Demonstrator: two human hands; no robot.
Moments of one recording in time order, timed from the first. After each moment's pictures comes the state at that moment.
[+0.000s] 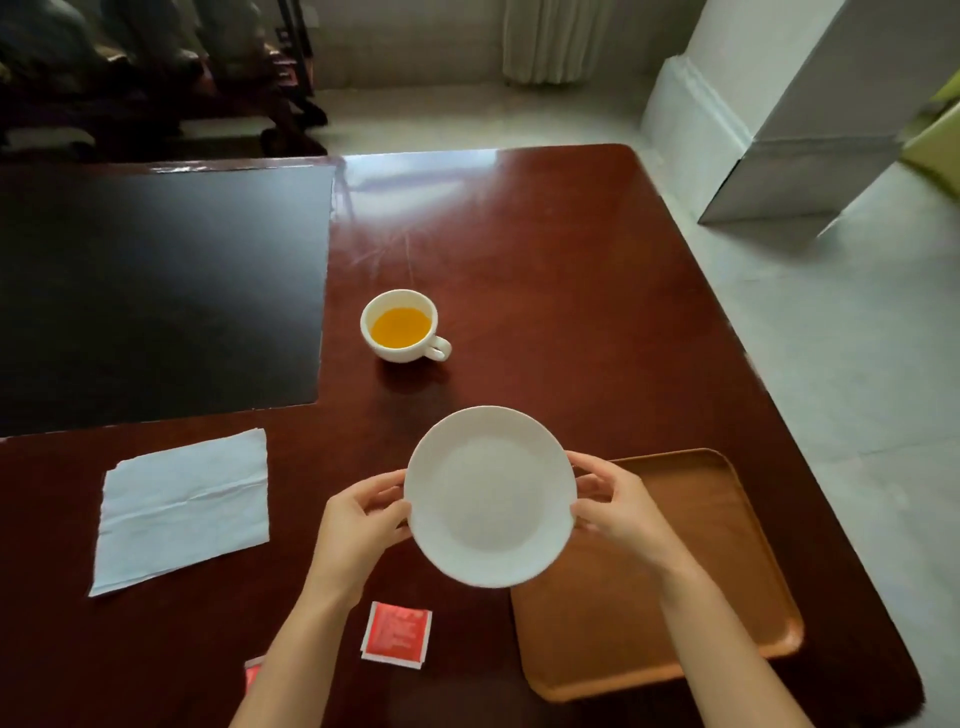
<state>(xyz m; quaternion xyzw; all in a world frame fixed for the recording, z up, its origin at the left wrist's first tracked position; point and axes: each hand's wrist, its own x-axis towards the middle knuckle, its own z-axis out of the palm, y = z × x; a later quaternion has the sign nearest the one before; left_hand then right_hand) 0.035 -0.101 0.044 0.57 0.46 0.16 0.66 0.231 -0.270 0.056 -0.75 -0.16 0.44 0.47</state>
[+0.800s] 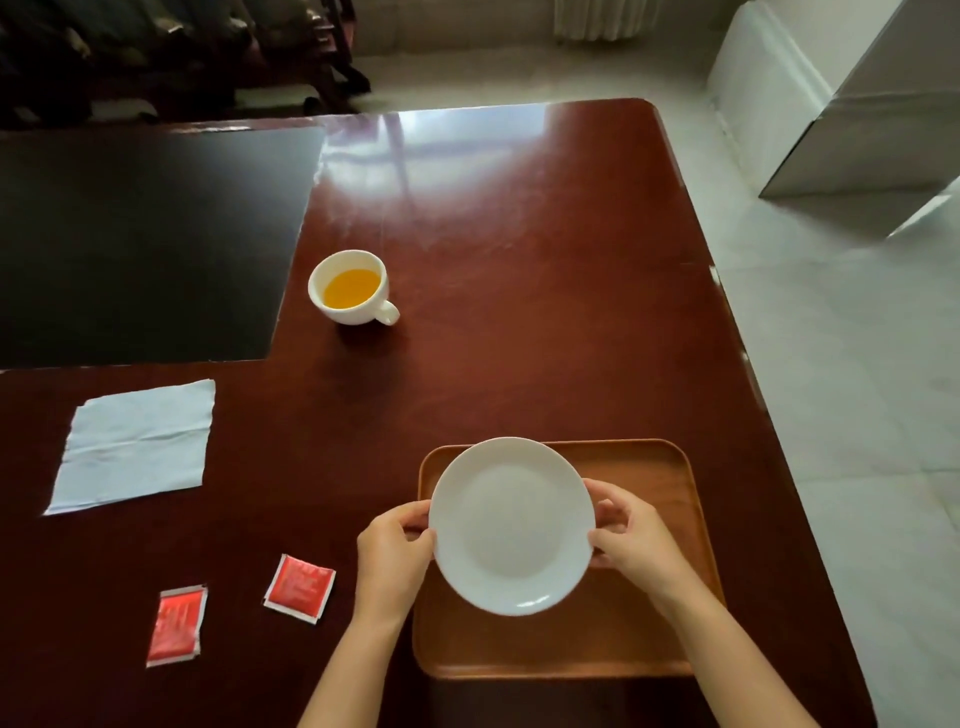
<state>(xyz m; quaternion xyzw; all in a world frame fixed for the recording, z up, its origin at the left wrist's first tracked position) 0.105 -0.233 -0.007 0.67 0.55 0.14 0.48 0.304 -0.372 -0.010 -0.74 -0.16 0.47 0.45</state>
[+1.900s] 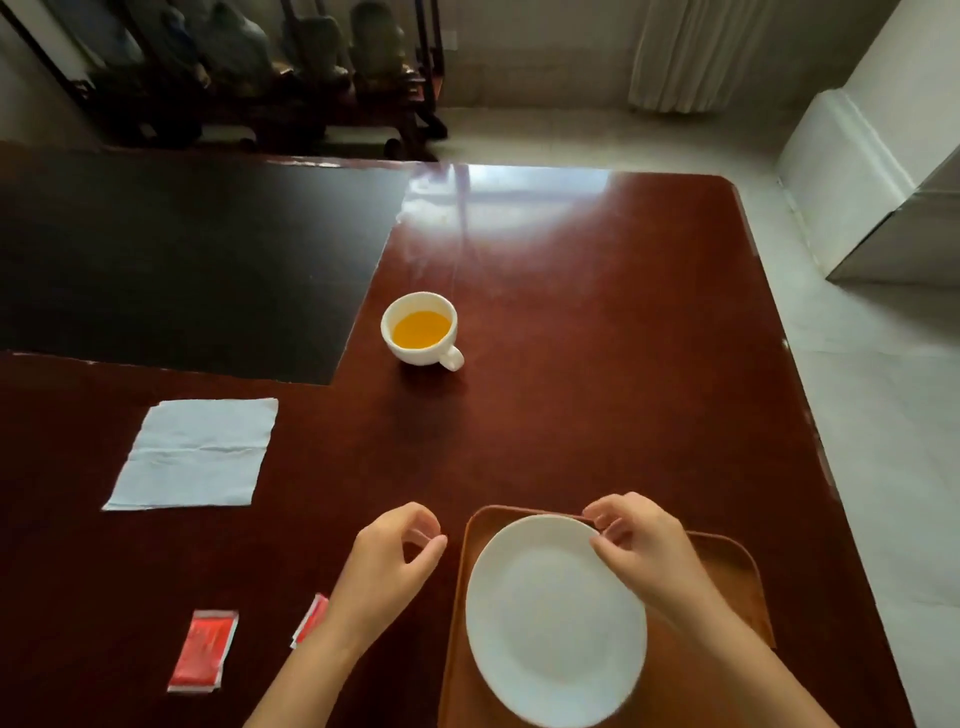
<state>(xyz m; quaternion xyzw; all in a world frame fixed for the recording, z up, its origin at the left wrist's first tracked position) 0.082 -0.173 0.024 0.79 0.47 0.11 0.38 0.322 -0.296 0.022 -0.80 -0.46 0.28 0.26</state>
